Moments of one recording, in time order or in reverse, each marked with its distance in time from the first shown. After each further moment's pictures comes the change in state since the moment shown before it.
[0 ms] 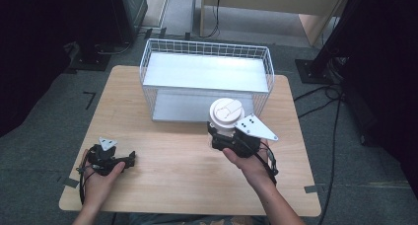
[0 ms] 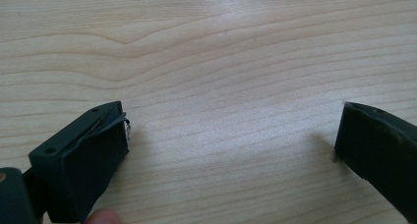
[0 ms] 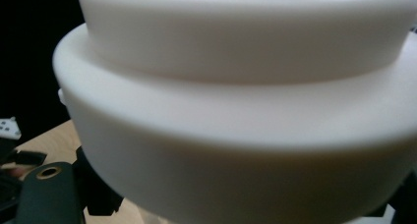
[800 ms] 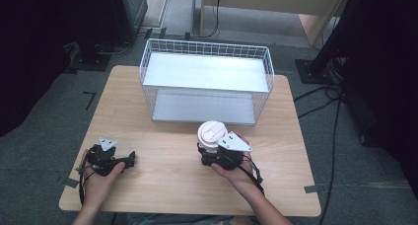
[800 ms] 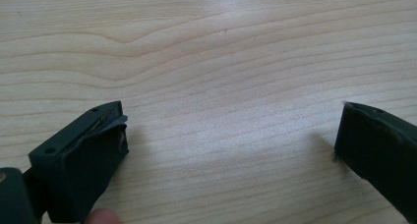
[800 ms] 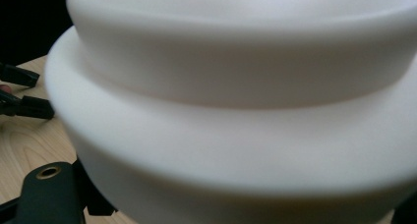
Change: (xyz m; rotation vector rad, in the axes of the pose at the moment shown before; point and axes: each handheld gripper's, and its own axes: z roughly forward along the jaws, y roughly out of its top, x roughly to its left) left arm 0.000 -0.001 0.000 -0.001 -0.003 -0.001; right arm 0.012 -0.088 0.038 0.162 0.072 -0.033
